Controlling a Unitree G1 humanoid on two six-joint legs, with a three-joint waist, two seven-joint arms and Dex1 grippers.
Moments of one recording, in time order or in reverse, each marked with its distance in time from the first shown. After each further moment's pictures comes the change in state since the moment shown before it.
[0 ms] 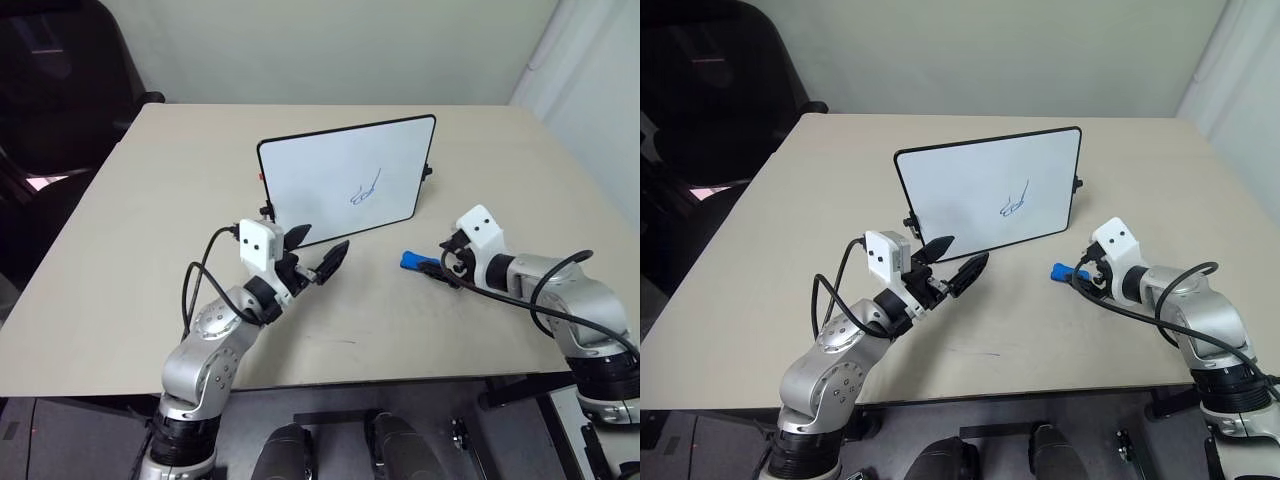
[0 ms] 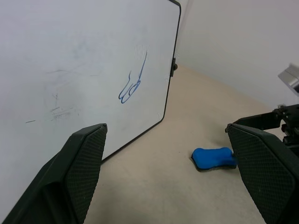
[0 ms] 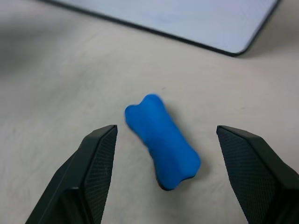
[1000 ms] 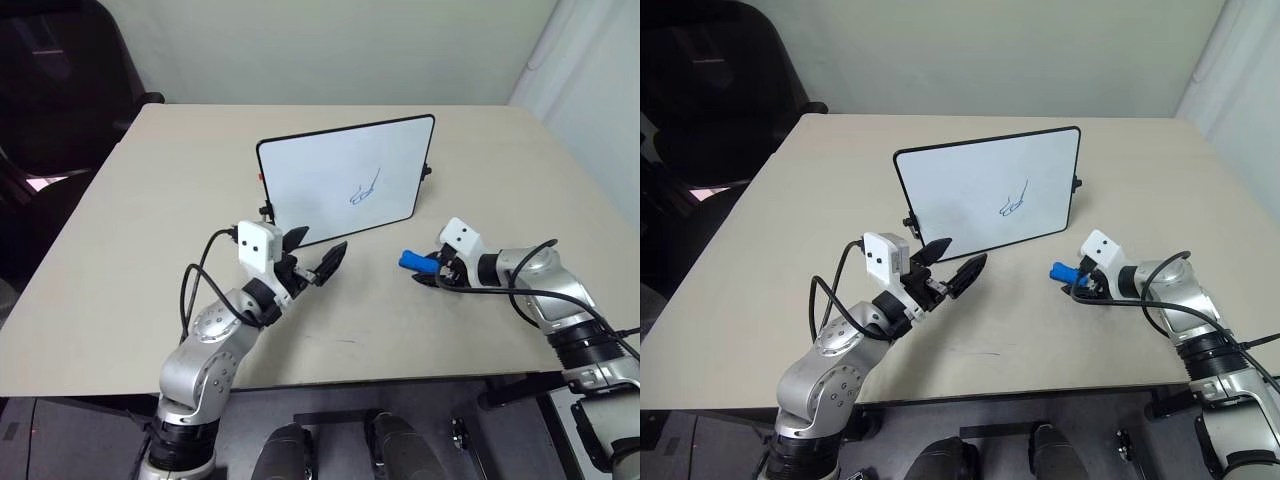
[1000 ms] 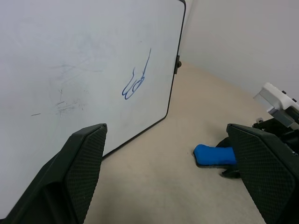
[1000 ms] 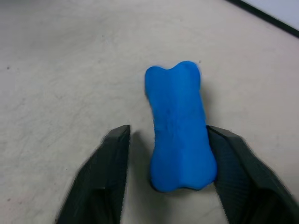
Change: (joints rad) left arm 0.019 -0.001 0.000 -0.026 -0.003 0.018 0.033; right arm -0.139 0.011 0.126 0.366 -0.197 -0.277 0.293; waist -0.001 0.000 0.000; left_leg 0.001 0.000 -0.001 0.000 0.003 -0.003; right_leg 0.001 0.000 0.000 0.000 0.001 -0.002
